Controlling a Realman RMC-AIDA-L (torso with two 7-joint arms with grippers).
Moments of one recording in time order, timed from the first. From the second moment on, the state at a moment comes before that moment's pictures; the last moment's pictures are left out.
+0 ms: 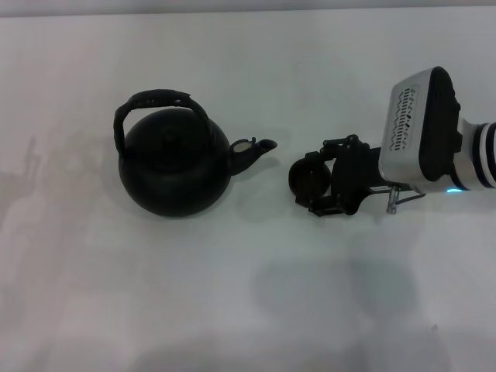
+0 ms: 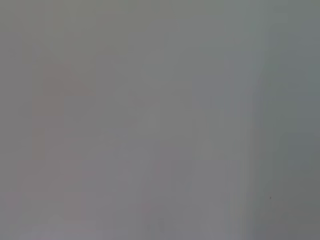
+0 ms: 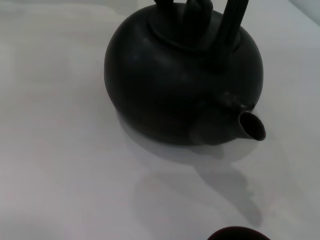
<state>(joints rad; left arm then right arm) -0.19 -2.08 0.72 0.05 0.85 1.49 -0.37 0.40 2.01 1.41 0.94 -1.88 0.89 -1.59</state>
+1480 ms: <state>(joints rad) -0.18 -2.08 0.78 0.04 0.85 1.52 -0.36 0.39 2.01 1.74 0.96 -1.85 1.17 -1.61</state>
